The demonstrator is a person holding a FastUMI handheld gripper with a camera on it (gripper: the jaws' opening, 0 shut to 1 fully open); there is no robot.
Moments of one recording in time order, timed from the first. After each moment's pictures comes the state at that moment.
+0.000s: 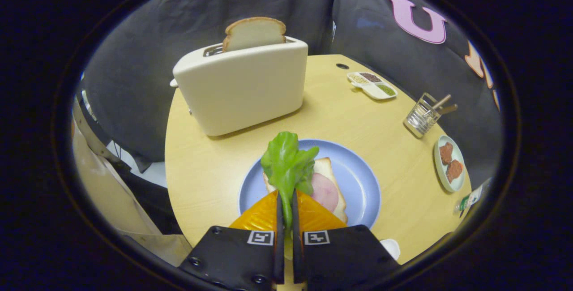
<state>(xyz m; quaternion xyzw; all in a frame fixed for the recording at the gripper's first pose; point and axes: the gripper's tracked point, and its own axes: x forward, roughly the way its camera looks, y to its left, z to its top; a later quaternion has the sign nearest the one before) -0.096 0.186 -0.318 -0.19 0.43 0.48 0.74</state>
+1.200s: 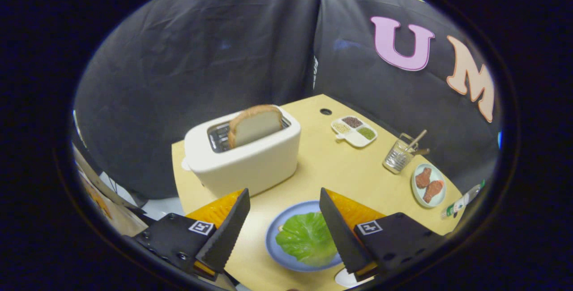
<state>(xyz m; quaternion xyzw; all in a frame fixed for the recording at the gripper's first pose) -0.061 0.271 -0.180 -0.10 0.36 0.44 0.82</state>
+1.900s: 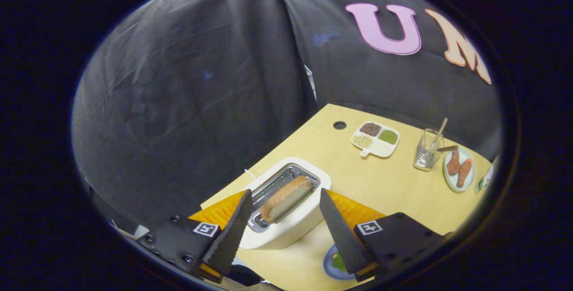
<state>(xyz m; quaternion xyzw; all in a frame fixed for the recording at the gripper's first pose) -0.019 0.369 -0.146 0.04 0.44 0.39 0.81</state>
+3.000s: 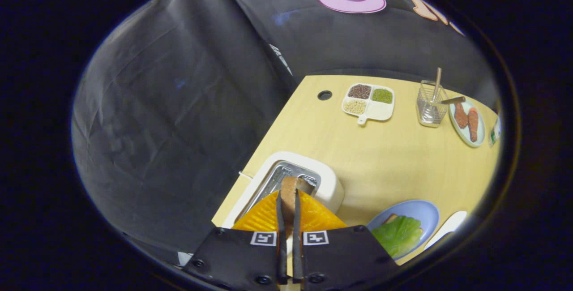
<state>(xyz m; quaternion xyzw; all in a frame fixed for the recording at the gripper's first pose) -0.009 0.390 -0.178 0.11 0.54 0.31 0.77</state>
